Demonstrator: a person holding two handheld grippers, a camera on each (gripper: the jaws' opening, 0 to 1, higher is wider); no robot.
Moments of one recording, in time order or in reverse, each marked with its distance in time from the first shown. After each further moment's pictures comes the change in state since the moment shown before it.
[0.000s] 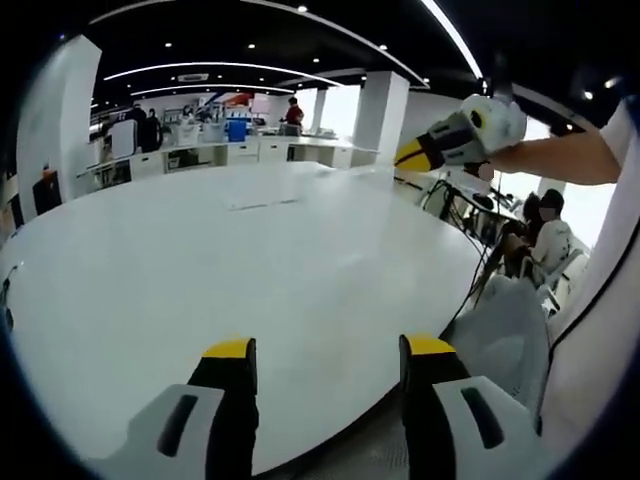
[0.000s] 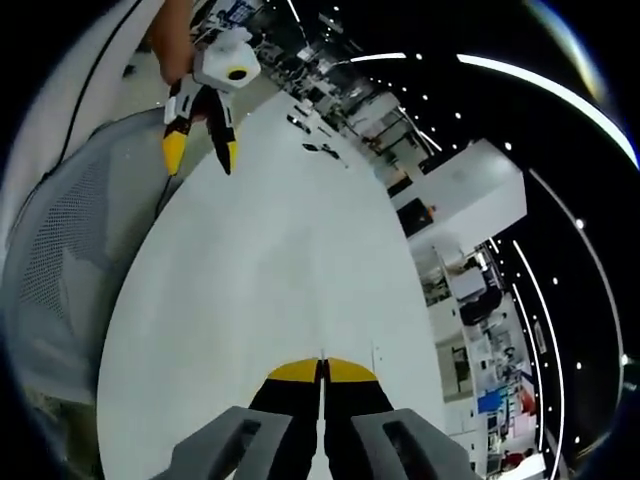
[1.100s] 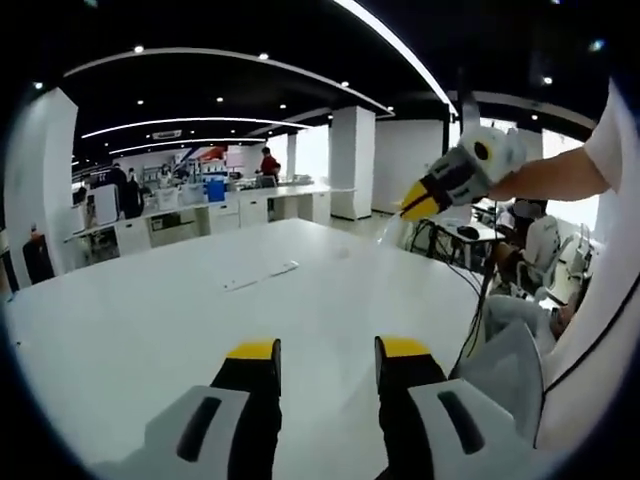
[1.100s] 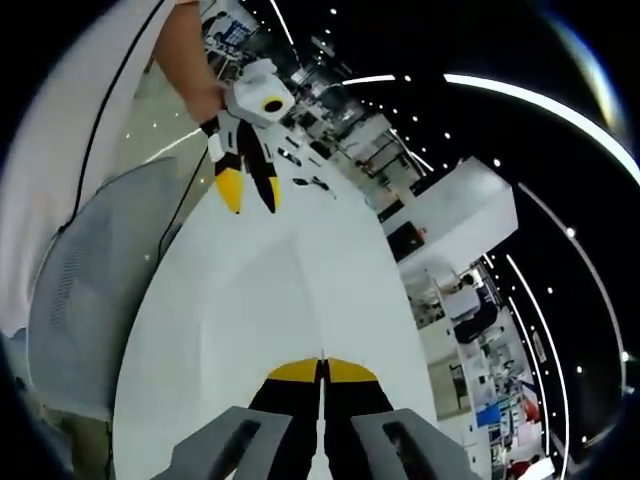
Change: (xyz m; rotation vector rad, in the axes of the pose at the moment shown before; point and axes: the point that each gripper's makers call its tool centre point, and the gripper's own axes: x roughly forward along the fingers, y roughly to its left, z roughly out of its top) left arm -0.007 -0.017 0.110 0.163 -0.187 -0.063; right arm -0.043 -0.021 0.042 0.021 -0.109 -0.018
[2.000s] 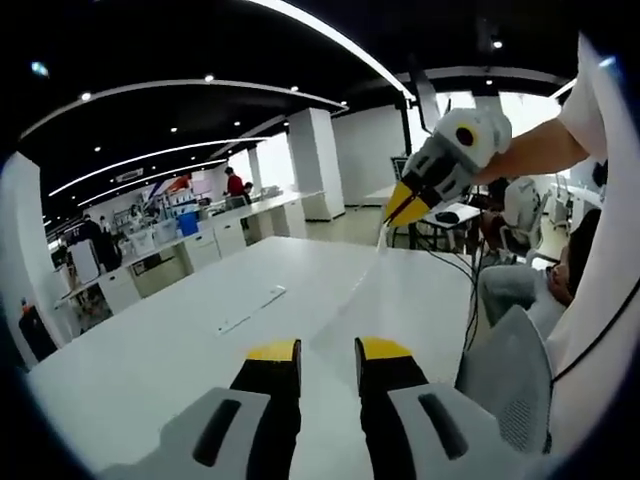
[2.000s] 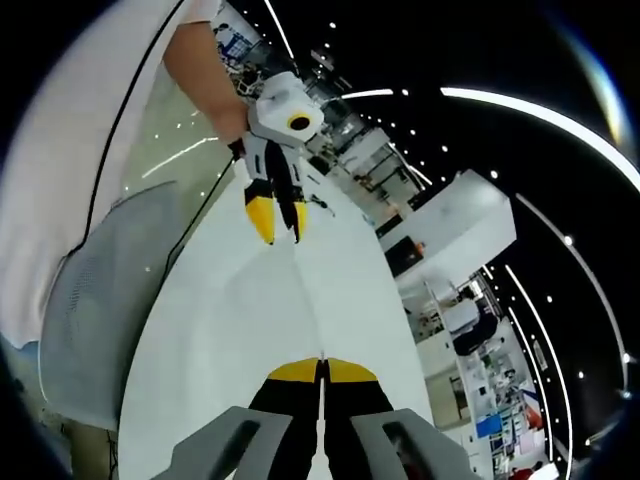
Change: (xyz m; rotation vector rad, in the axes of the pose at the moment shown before) left arm 0.015 -0.018 0.048 0.224 0.011 -0.100; right arm -0.015 -0.004 0.023 -0.005 -0.061 -0.001
